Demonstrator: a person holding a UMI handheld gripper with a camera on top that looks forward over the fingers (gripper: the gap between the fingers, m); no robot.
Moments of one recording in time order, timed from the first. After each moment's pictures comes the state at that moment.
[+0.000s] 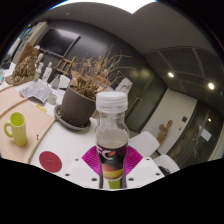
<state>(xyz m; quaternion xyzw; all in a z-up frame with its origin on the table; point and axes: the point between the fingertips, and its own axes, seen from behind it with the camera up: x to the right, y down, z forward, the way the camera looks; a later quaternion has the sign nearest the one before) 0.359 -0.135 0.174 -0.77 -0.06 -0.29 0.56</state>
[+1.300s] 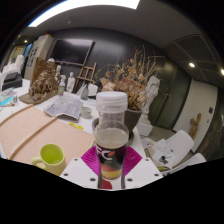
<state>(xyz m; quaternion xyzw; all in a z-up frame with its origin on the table) 0.202 -0.057 0.148 -0.81 -0.11 -0.12 0.56</state>
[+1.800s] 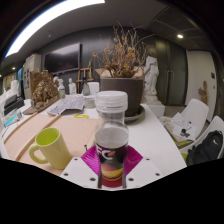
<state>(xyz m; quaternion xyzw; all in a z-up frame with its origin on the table) 0.205 -0.066 0.041 -0.84 -0.02 0.02 0.55</state>
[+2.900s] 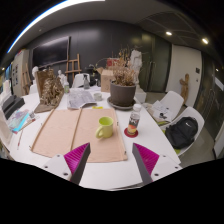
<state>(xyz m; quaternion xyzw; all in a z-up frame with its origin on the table) 0.044 -0.338 0.191 -0.88 0.06 -0.06 0.47</state>
